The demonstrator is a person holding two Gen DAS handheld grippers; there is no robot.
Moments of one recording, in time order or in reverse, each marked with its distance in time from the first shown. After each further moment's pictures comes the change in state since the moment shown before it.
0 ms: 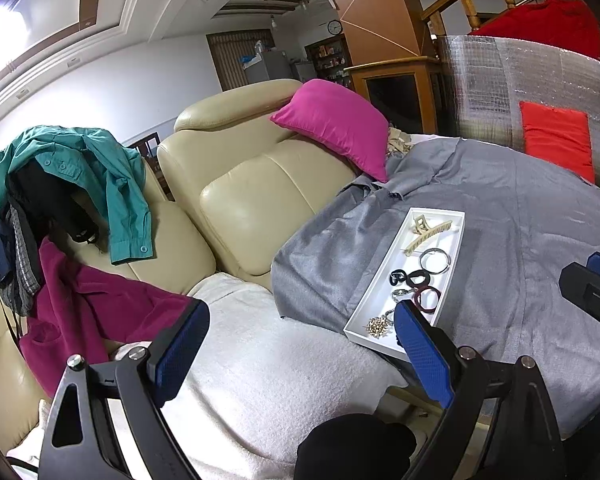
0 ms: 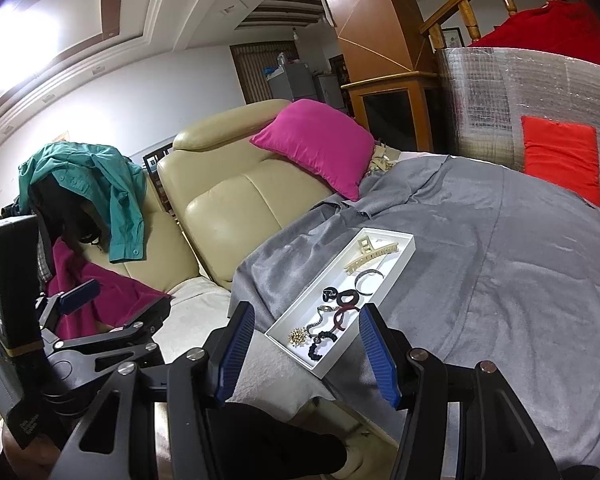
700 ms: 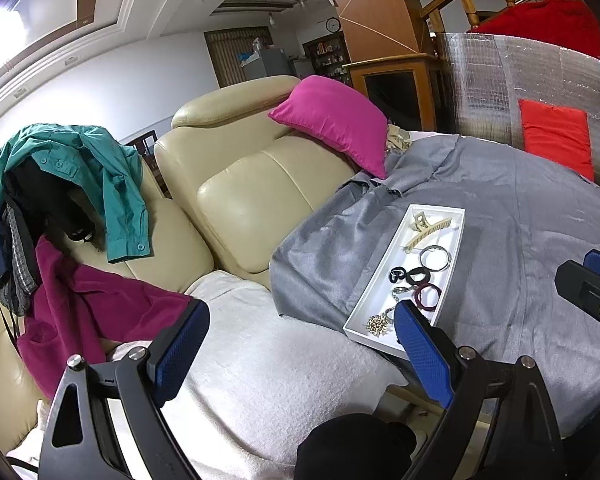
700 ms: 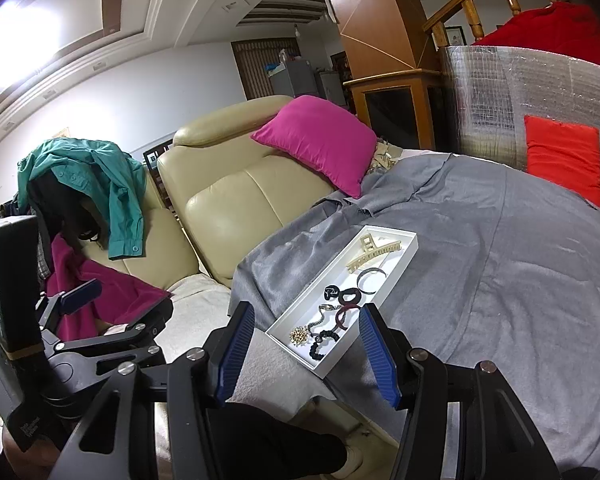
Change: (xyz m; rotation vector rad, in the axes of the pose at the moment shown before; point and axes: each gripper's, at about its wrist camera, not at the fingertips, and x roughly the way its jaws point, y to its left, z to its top) left arm 0.008 0.001 -0.001 0.000 0.011 -0.006; right arm 0.008 0.002 0.001 -0.007 0.010 0.000
